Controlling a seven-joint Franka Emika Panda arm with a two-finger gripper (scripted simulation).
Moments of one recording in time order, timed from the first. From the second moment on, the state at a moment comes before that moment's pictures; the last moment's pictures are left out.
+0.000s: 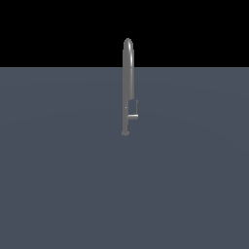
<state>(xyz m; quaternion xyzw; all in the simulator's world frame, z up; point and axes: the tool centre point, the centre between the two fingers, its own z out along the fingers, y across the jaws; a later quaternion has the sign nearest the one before) -0.248 -0.002 0.483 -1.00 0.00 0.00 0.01</state>
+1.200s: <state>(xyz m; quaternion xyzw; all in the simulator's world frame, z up) -0.248 -0.010 0.586 -0.98 0.03 -0.10 0.14</state>
